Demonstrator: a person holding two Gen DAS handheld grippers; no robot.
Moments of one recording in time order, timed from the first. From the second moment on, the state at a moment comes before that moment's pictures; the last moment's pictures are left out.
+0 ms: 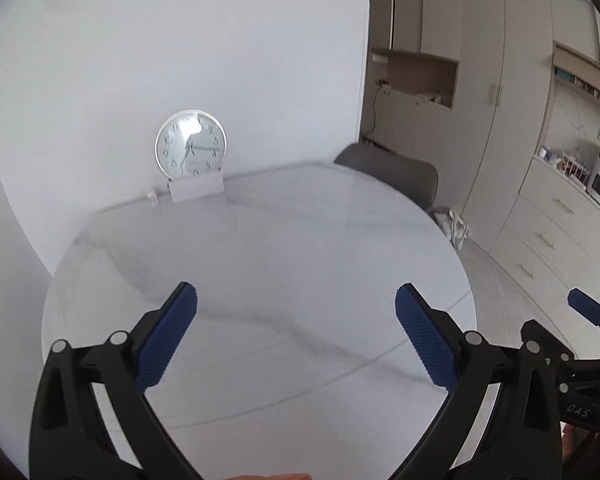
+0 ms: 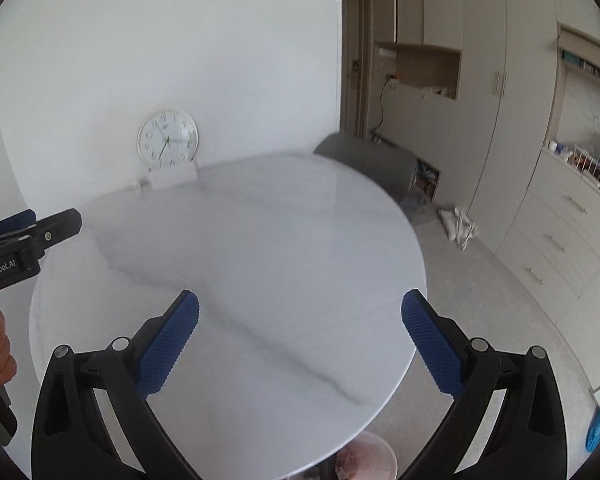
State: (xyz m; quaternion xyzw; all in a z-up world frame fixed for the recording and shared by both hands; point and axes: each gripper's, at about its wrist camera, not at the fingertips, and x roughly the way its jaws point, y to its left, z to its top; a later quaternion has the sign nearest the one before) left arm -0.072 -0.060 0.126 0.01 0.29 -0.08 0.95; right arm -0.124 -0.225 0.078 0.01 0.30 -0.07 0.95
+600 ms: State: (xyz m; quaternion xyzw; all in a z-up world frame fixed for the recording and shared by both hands) left arm -0.043 -0.076 0.206 0.00 0.25 -0.07 0.96; right arm -0.114 -0.229 0.170 0.02 0.20 -0.12 0.97
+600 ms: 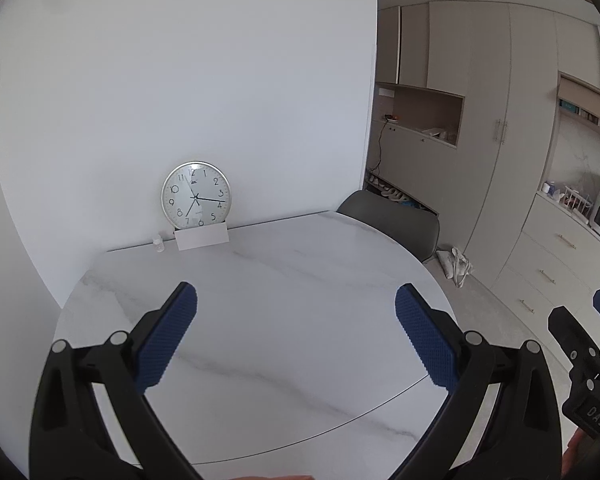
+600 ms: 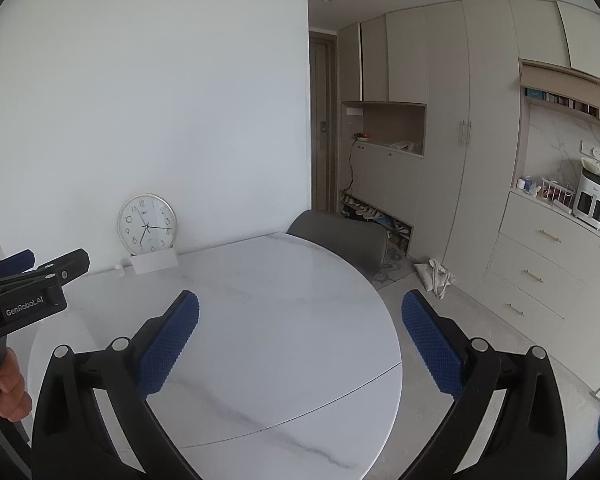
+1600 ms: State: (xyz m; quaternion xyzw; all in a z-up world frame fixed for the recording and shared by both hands) left arm -0.053 -0.088 0.196 0.01 0.27 -0.09 0.96; right arm -0.123 -0.229 0.162 0.04 0.21 -0.12 0.97
